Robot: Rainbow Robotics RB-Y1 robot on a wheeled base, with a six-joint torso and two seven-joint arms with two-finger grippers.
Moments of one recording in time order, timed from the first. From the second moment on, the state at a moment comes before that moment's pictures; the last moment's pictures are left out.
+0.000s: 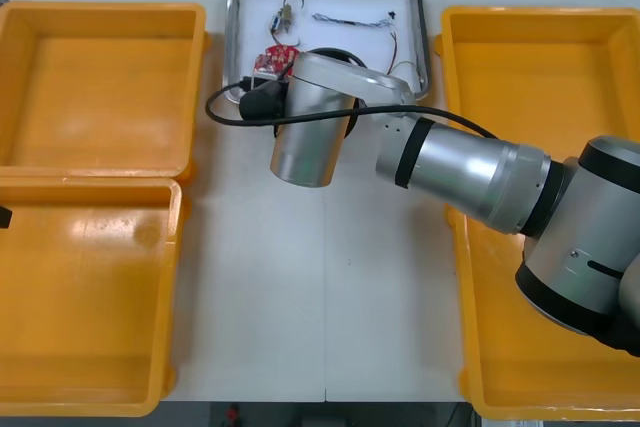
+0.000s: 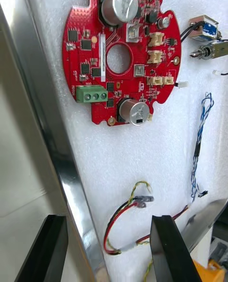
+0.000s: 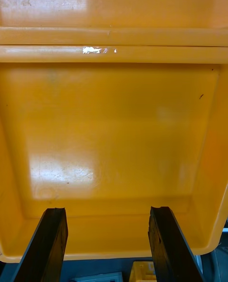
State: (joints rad) right arm -1.14 -0.24 0.99 -1.20 -0.05 1.24 1.69; left arm -0.11 0.97 0.39 -2.21 1.10 1.91 -1.16
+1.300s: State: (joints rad) right arm -0.45 -0.40 0.26 -2.38 -0.29 1.92 1.46; left arm -0.11 0.97 0.39 -2.21 1.10 1.91 -1.16
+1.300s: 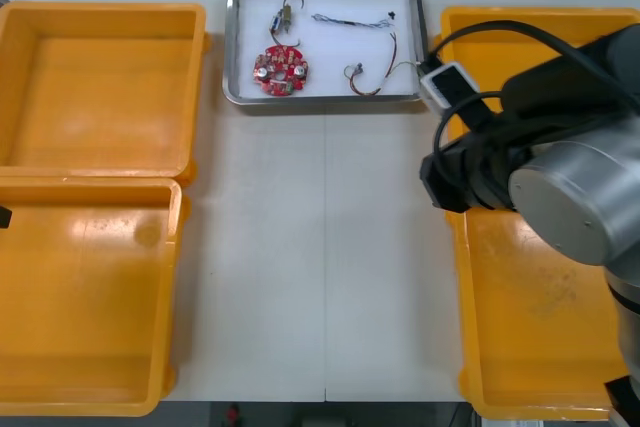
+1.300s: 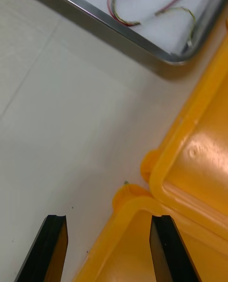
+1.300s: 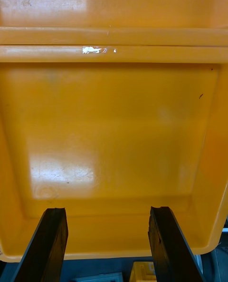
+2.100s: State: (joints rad) right arm -0.14 -0.61 -0.31 -2.43 -0.75 1.92 1.26; left arm -0.11 0.97 0.39 -2.21 1.10 1.91 -1.16
